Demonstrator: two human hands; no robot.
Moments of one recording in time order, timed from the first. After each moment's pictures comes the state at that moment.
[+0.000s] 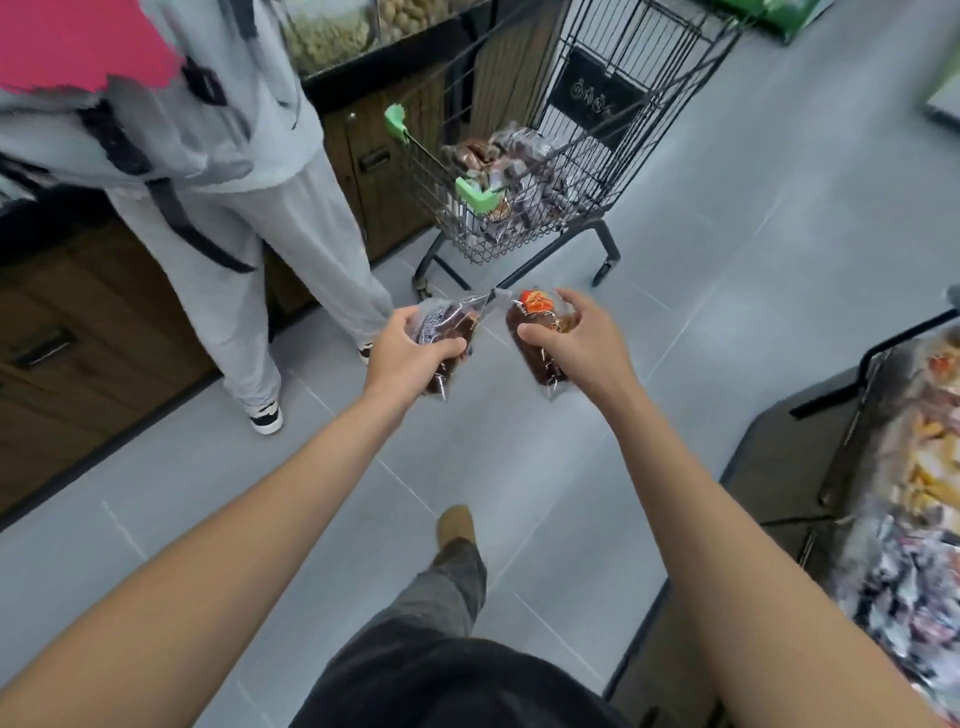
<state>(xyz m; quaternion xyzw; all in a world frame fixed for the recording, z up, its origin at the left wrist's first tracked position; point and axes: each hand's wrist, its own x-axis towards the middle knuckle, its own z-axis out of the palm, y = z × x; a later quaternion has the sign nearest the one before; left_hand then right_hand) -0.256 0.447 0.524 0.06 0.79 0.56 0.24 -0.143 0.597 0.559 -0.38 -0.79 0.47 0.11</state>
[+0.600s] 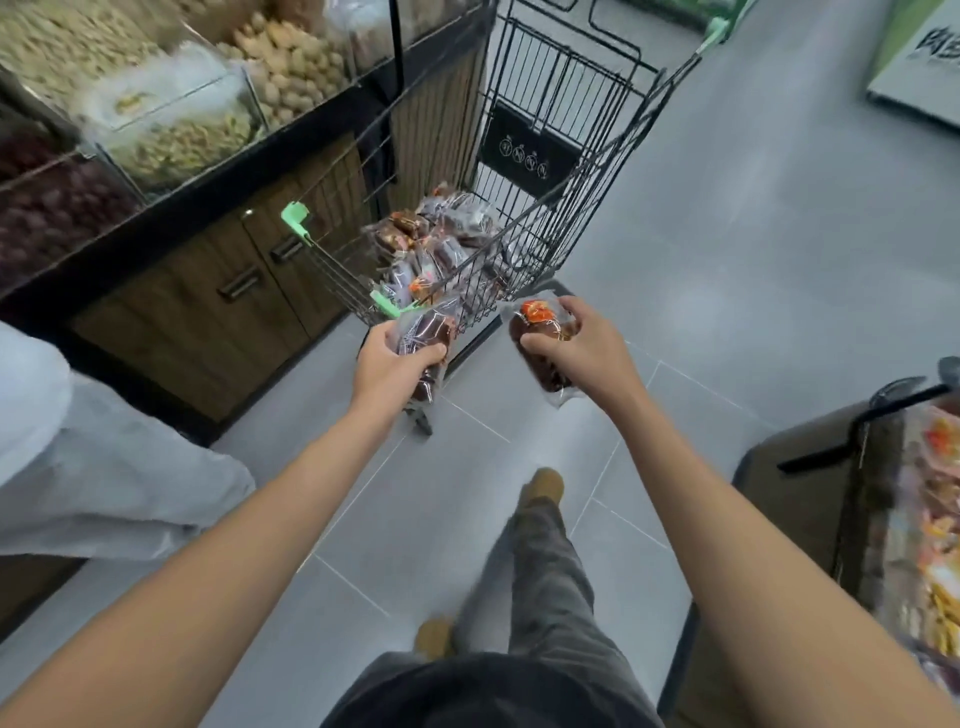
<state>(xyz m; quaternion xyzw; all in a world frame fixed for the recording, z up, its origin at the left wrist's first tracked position) -0.422 0.694 0.518 0.08 0.79 0.54 0.28 -0.276 0.849 0.563 -0.41 -0.80 0.43 0.11</state>
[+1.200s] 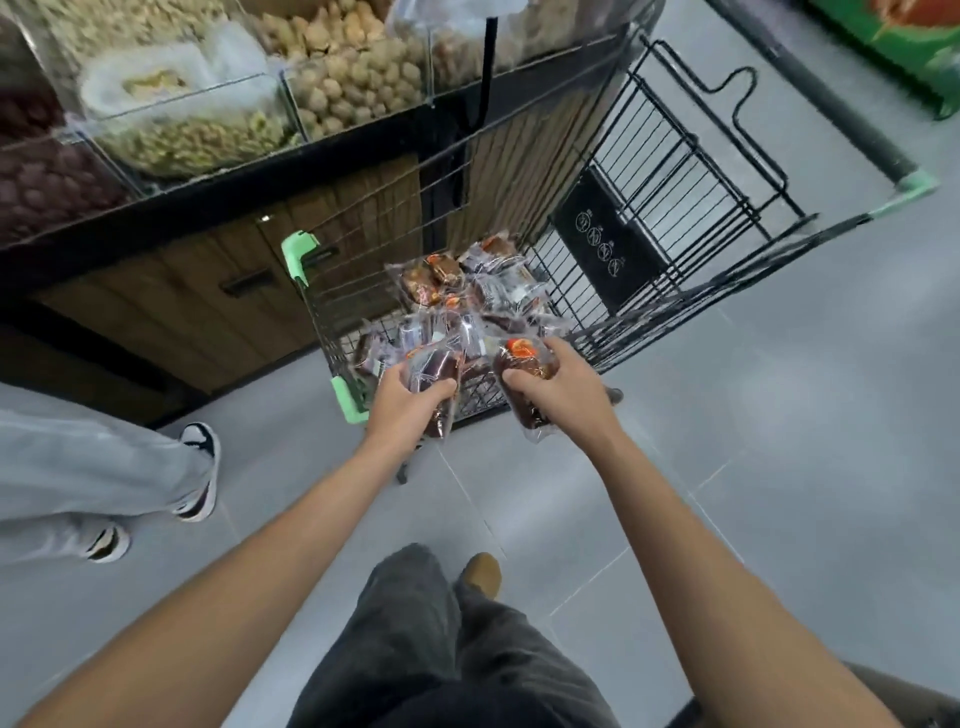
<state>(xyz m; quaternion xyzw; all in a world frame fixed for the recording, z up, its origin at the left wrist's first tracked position) -0.529 0.919 0.474 -0.10 0.81 0.53 0.24 -0.464 1.091 0.521 -0.30 -0.84 0.46 -0.07</state>
